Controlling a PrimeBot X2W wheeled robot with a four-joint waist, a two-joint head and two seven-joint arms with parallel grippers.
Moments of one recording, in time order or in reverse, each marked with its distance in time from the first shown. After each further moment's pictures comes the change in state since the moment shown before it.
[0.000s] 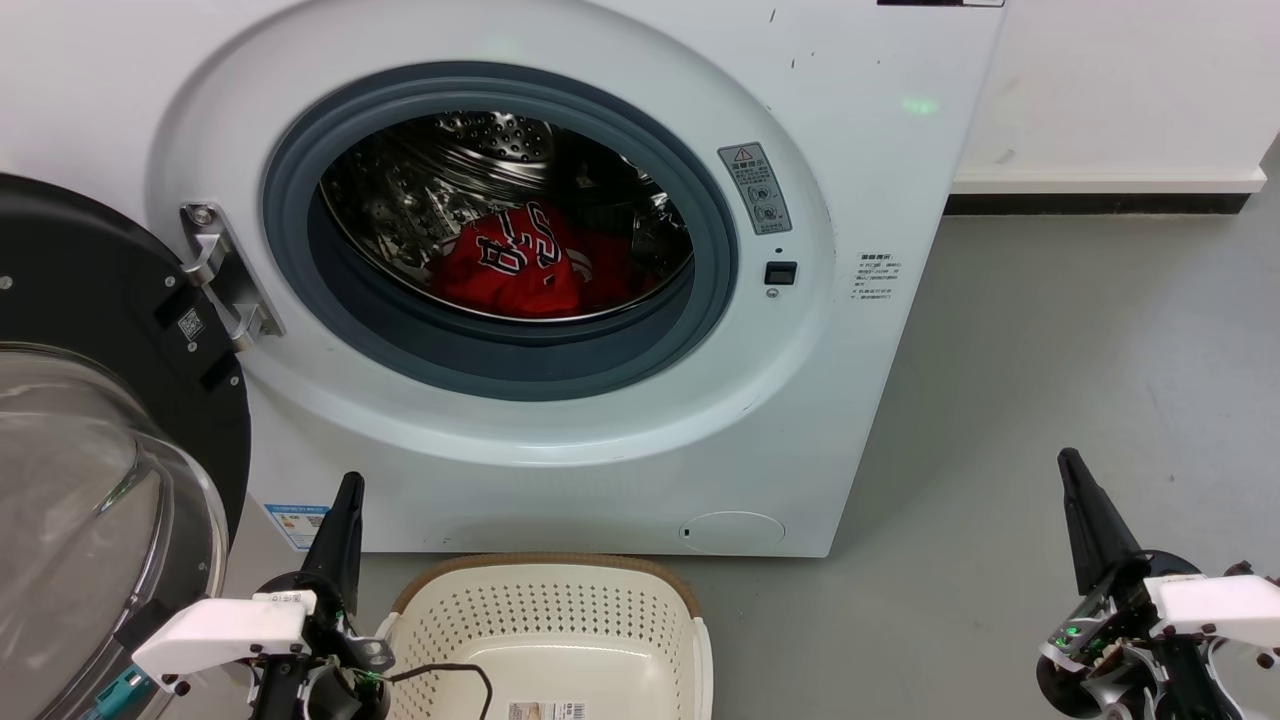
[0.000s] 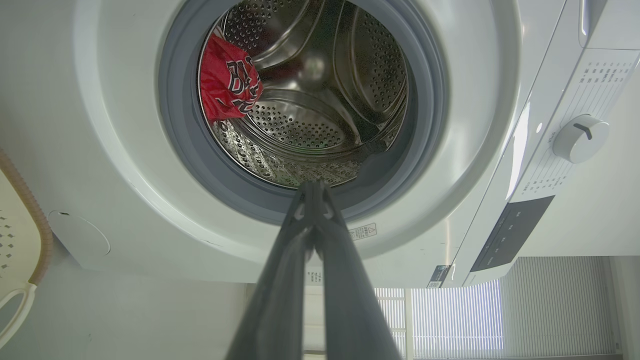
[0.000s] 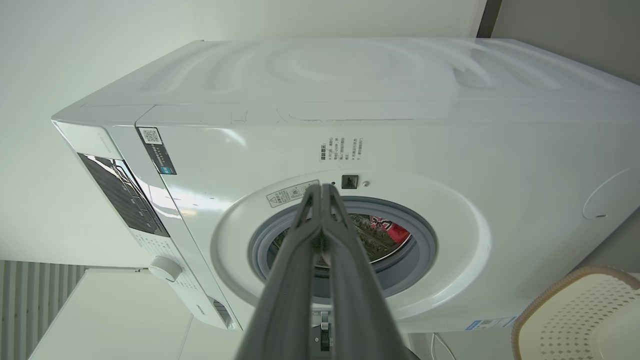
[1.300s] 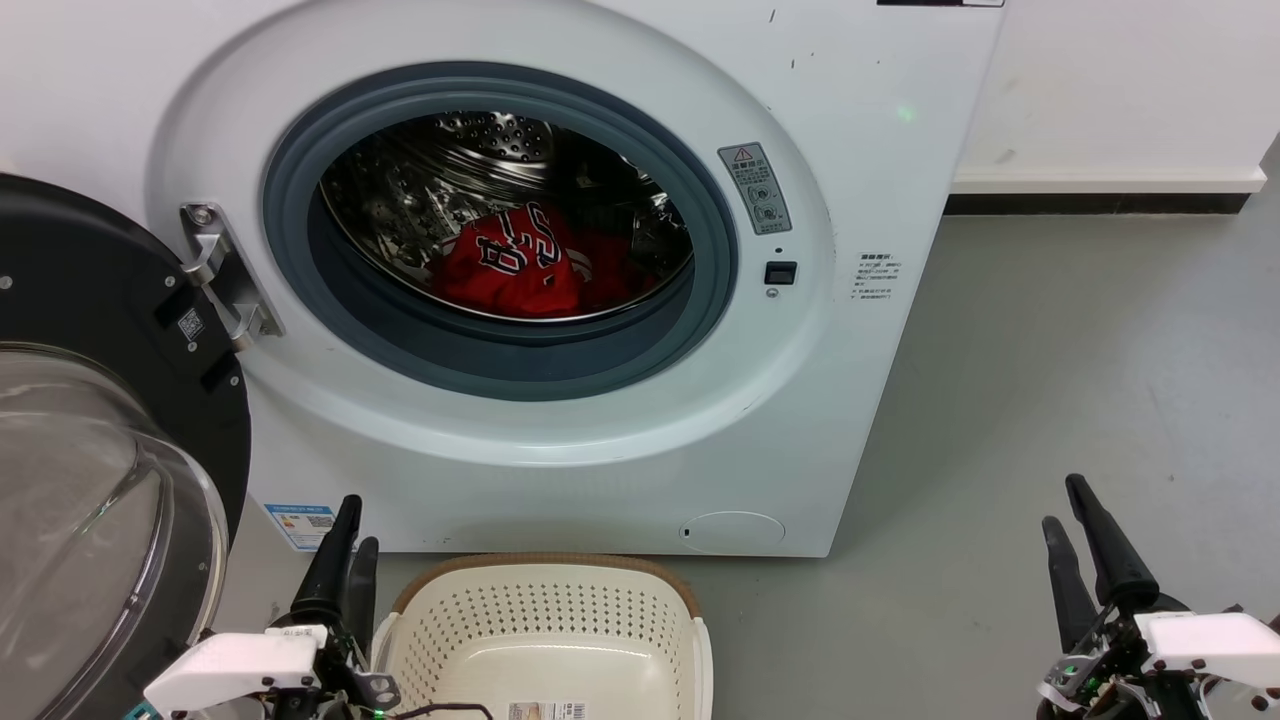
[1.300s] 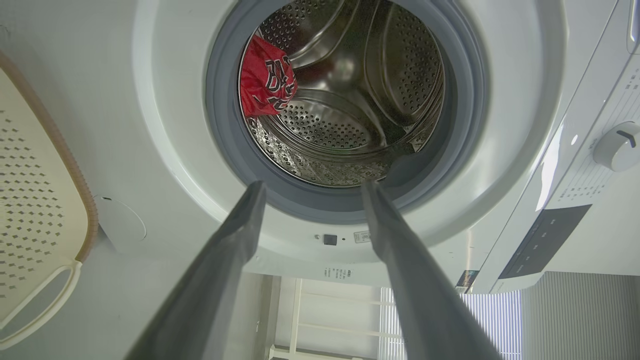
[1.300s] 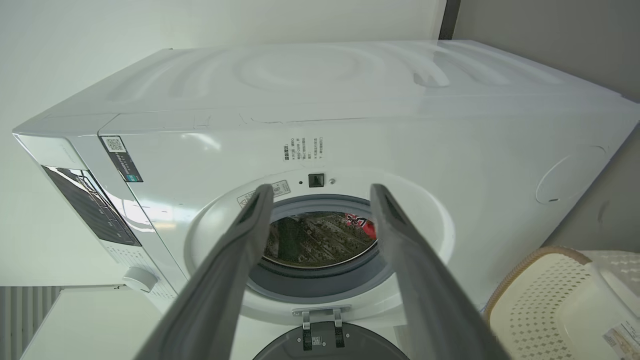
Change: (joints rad) left arm 0.043 -0.004 -0.007 0.036 0.004 0.000 -0.009; right arm 0.042 0.001 0.002 0.037 0.000 0.000 -0.009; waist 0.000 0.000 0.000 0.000
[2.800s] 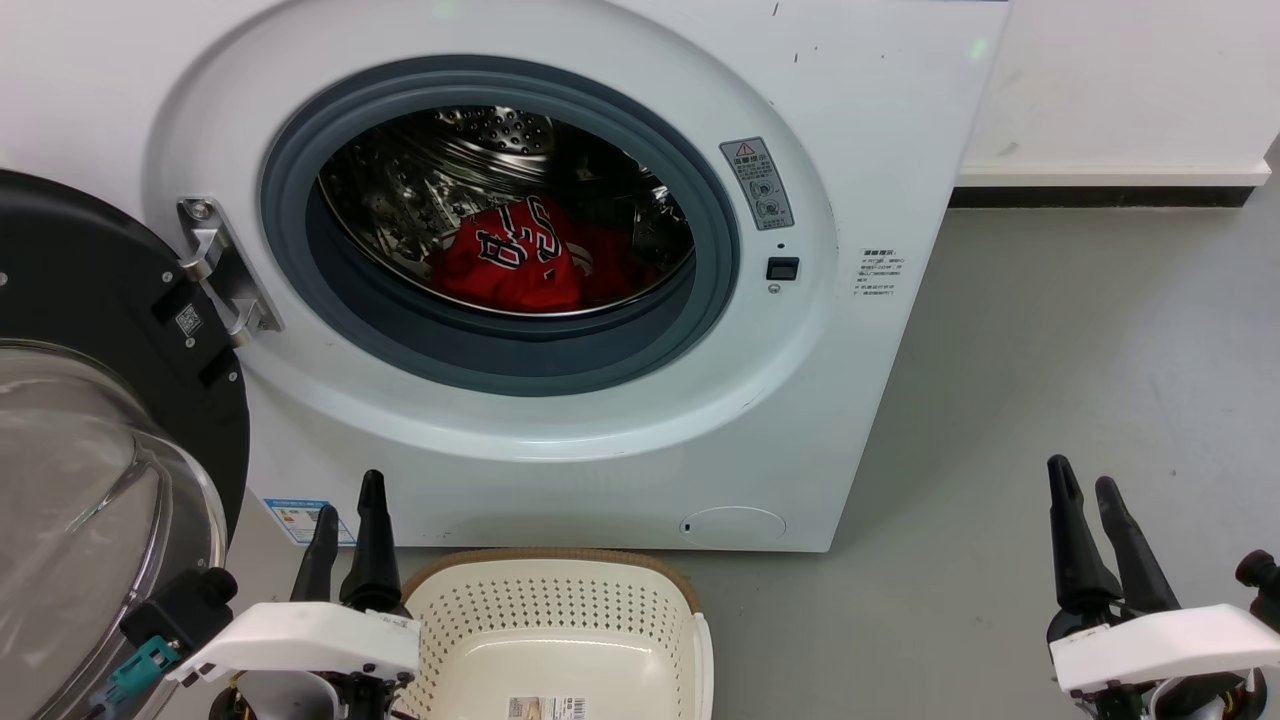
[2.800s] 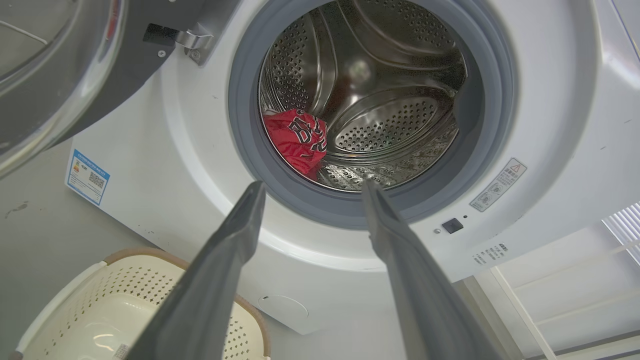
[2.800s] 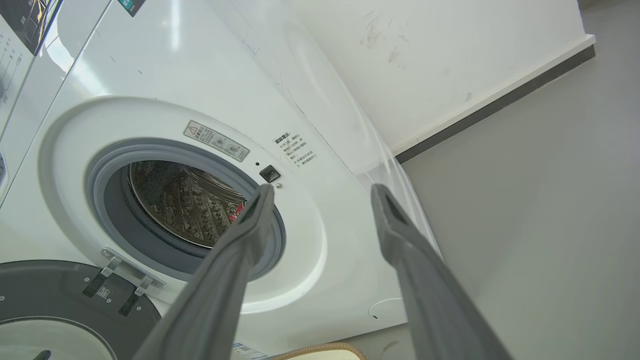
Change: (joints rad) left arm 0.041 0.001 -0.093 -0.191 0.797 0.159 -0.183; right arm 0.074 0.002 0.046 -0.218 -0.912 0.000 -0.183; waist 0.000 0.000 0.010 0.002
